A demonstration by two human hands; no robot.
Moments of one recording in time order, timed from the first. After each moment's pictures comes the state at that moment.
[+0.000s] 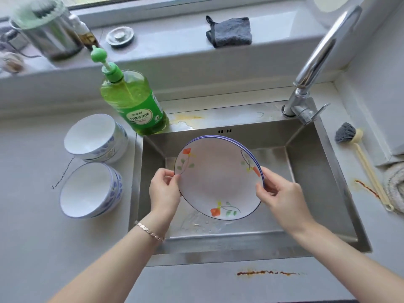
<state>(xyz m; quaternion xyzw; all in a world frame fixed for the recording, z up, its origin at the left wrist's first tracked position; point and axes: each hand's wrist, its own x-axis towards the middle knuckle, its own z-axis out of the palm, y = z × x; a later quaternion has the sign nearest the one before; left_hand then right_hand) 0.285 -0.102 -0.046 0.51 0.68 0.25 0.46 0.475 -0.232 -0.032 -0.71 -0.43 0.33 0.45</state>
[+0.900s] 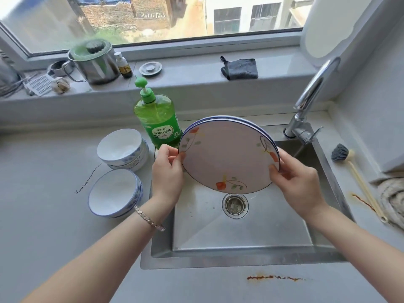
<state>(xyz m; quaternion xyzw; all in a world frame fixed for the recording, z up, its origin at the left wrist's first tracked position) 0.260 -0.081 0.029 0.62 0.54 0.39 0.42 0.470 -0.214 0.026 -0.64 -0.50 0.21 0.55</state>
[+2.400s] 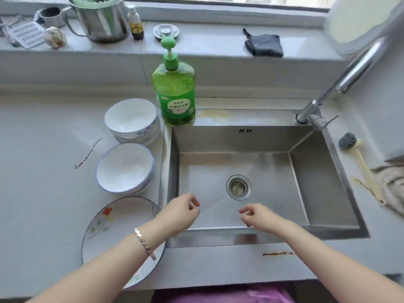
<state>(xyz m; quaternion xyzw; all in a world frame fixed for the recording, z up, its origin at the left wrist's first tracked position) 0.156 -0.122 -0.038 0.72 0.50 -0.10 0.47 0.362 -0.219 -0.086 -0.77 -0.36 0.52 0.01</state>
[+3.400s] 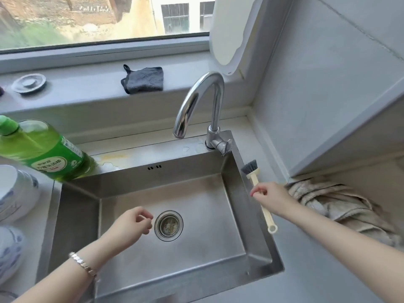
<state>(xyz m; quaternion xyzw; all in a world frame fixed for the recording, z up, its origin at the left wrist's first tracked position) 0.382 -0.115 -0.041 0.68 0.55 -0.08 0.47 0.688 -0.271 -0.034 -0.85 -0.36 0.34 0.16</state>
